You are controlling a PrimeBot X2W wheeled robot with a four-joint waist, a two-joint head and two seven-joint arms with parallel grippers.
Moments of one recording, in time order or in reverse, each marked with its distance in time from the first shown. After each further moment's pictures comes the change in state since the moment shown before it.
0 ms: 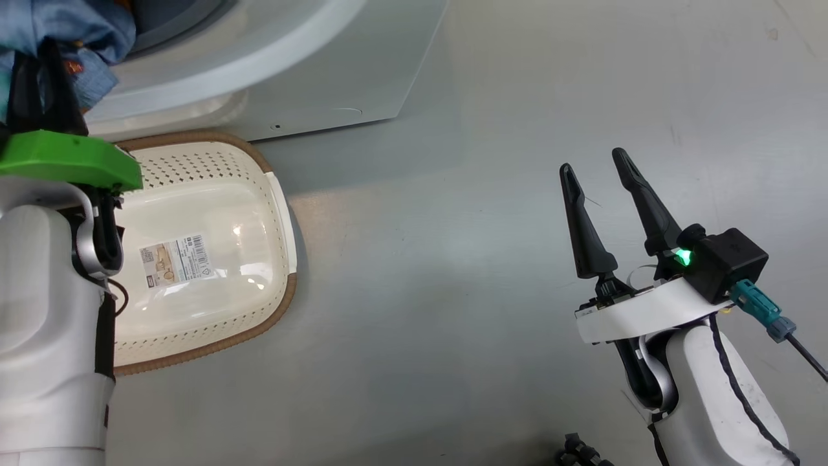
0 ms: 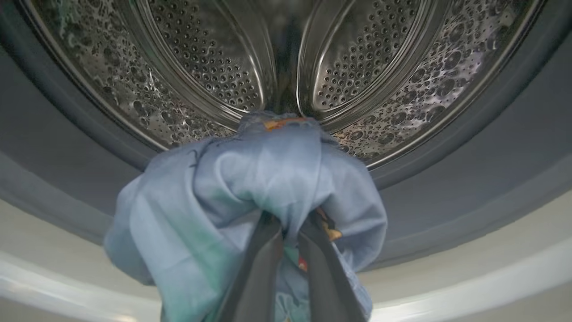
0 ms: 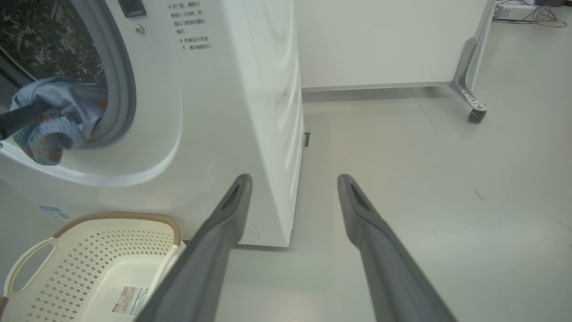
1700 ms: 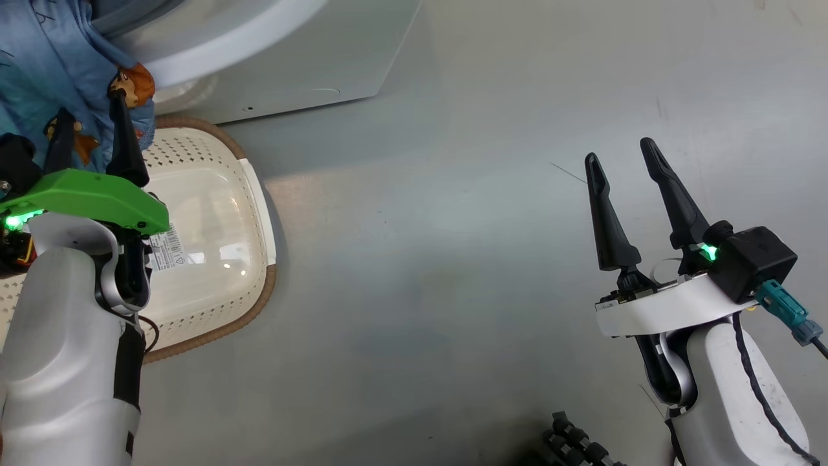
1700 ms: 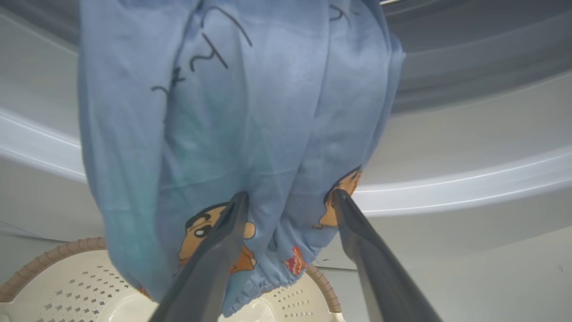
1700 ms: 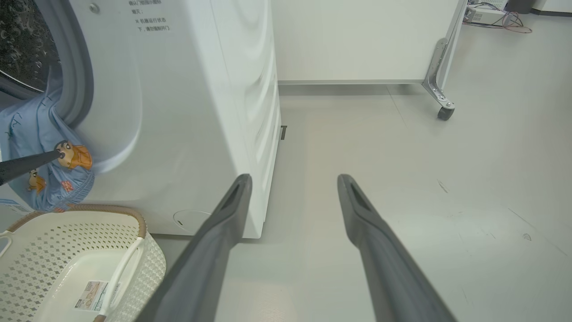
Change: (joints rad) left arm 0.073 -0.047 0.020 0.045 -0.134 -0.035 0.117; right arm 0.012 -0.013 -0.043 -0.040 -0.027 0.000 0.000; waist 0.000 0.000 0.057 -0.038
